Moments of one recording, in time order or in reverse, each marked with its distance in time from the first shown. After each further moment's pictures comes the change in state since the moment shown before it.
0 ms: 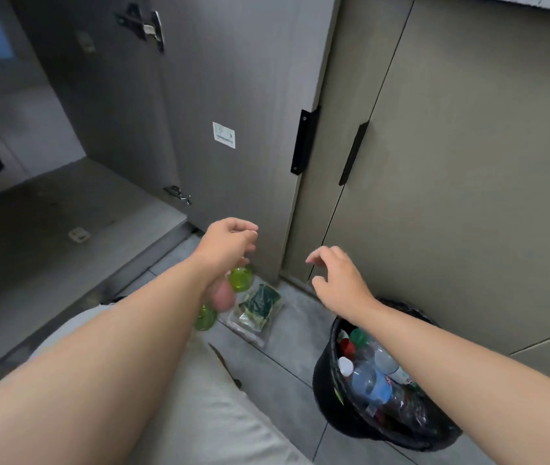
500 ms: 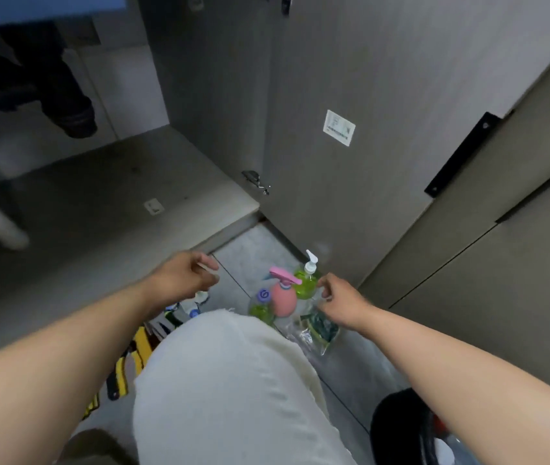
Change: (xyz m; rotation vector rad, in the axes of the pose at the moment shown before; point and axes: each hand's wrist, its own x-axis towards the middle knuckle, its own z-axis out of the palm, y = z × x) left_hand 0.048 -0.112 -0.189 0.335 0.058 -0.215; right_hand 0.113 -0.032 0.147 -0.061 -0.484 0.152
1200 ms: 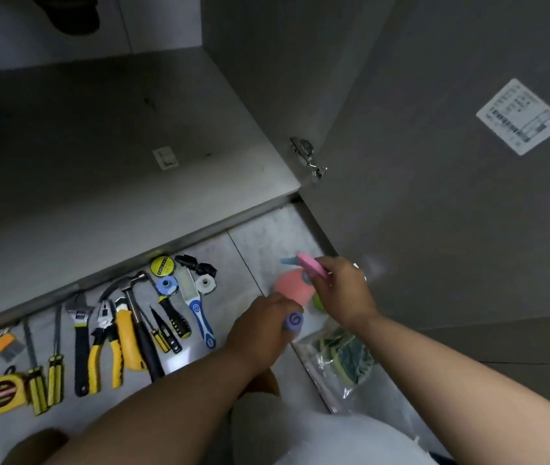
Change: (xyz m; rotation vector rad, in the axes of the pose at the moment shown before) left_hand 0.103 -0.069 0.141 0.194 -0.007 0.284; right_hand 0.128 -0.047 0.050 -0.115 0.133 -0.258
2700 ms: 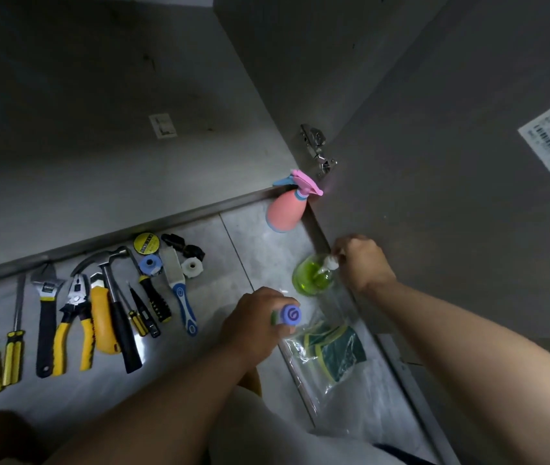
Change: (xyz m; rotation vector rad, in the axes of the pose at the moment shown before) left_hand 0.000 -0.010 0.014 -0.349 0.076 -0.126; right_hand 0.051 0.013 -0.034 -0.528 -0.136 0.046
